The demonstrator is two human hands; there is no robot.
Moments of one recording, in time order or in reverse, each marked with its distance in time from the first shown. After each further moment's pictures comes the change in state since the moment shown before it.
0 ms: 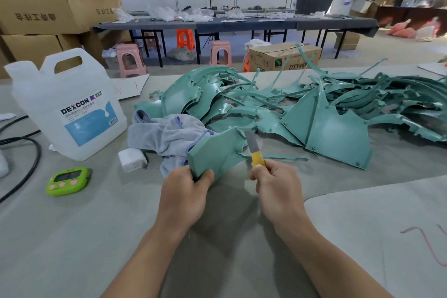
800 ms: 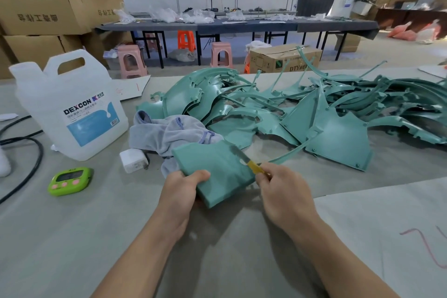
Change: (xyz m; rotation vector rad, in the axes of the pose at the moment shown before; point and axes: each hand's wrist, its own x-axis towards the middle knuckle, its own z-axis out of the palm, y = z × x) left_hand 0.005 0.000 0.003 -0.829 -0.161 -0.489; right_hand 0.003 0.005 -0.020 -0.564 -0.063 -0.239
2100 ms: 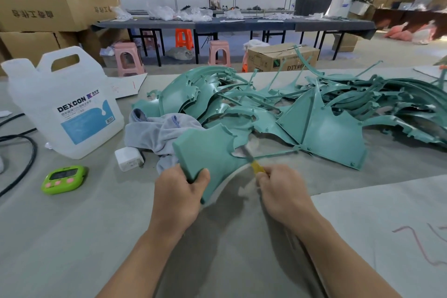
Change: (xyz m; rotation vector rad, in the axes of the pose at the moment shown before) left_hand -0.017 0.003 -0.001 0.816 0.252 0.607; right_hand 0.010 0.010 -0.002 -0.032 -0.080 0.089
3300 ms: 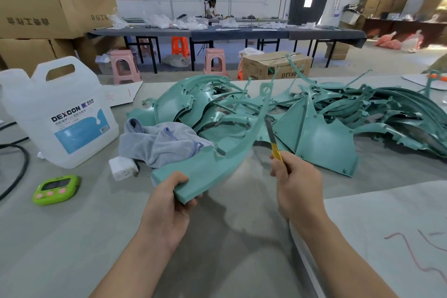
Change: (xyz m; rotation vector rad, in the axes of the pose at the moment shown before) left_hand 0.002 0.019 -0.008 -1.225 -0.179 -0.774; right_hand 0.011 0.023 -0.013 0.256 0.388 -0.135
